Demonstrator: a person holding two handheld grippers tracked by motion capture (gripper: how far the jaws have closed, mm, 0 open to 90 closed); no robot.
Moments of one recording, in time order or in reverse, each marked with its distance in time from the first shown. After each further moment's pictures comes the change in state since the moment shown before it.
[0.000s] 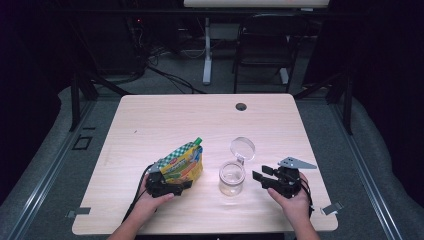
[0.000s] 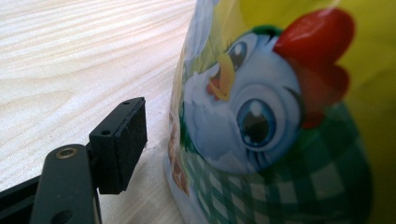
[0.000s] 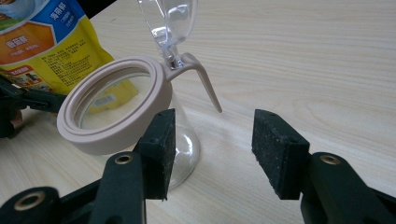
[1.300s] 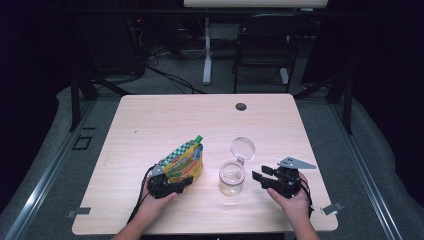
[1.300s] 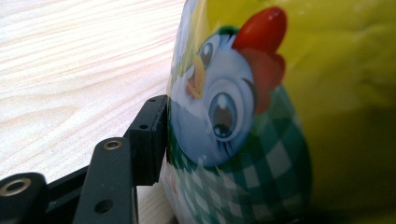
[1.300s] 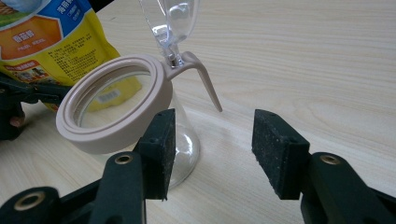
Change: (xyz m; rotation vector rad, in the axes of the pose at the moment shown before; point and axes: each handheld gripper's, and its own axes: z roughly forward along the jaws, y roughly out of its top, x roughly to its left) left arm -0.009 -0.003 0.003 -0.065 0.049 0.015; right arm 0.001 0.000 0.001 0.004 -0.006 -0.005
